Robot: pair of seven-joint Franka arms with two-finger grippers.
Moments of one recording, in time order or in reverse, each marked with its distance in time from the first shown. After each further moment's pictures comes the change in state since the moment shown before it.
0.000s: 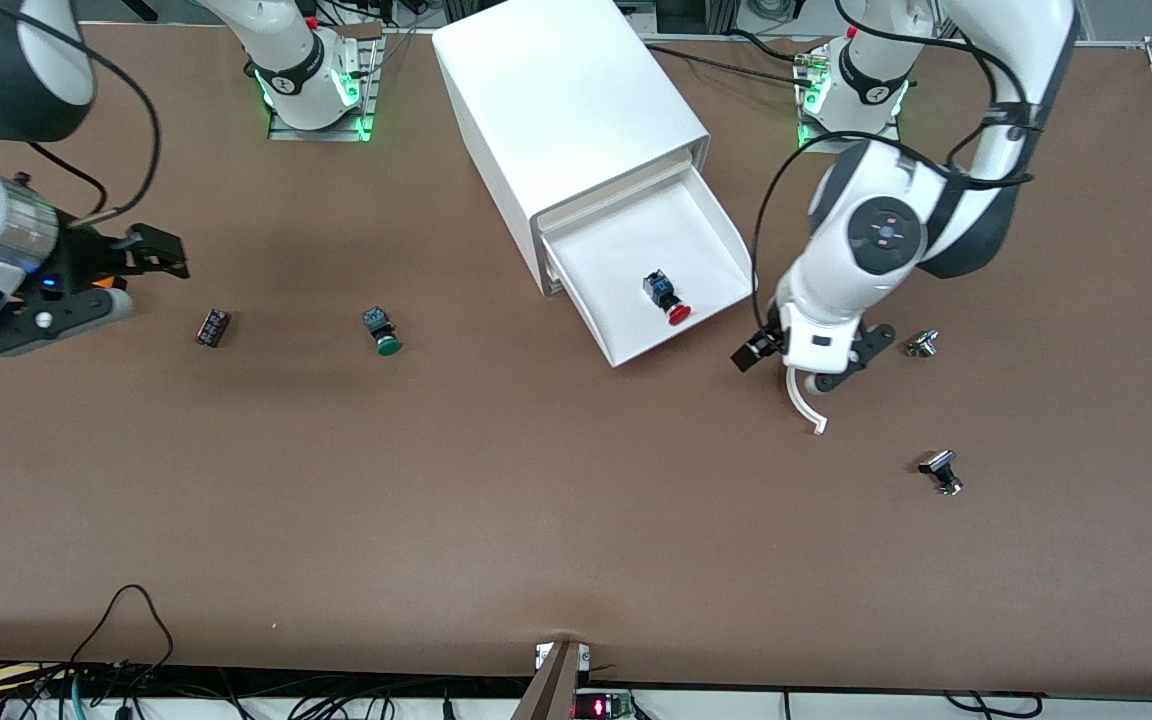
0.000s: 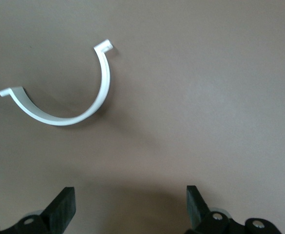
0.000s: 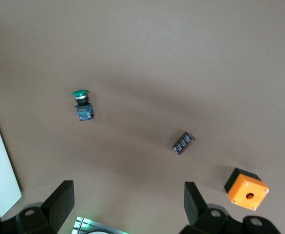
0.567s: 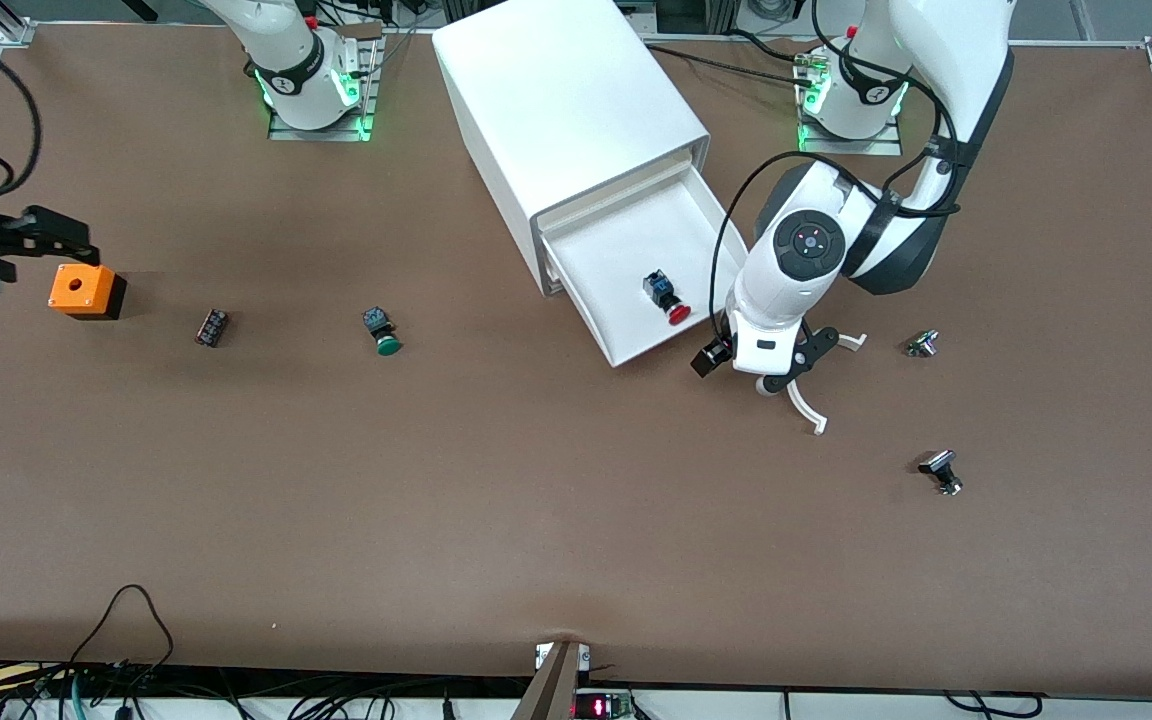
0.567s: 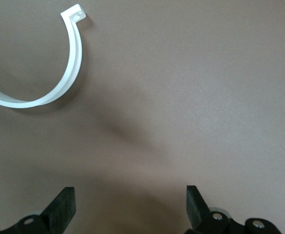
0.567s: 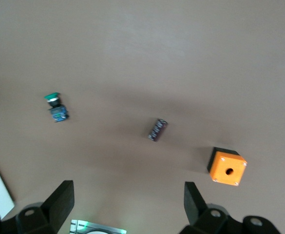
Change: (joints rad) left arm -0.061 0.089 0.003 -0.004 0.025 0.118 -0.103; right arm -0.095 -0.049 -0.054 -0.015 -0.021 0.000 -0.001
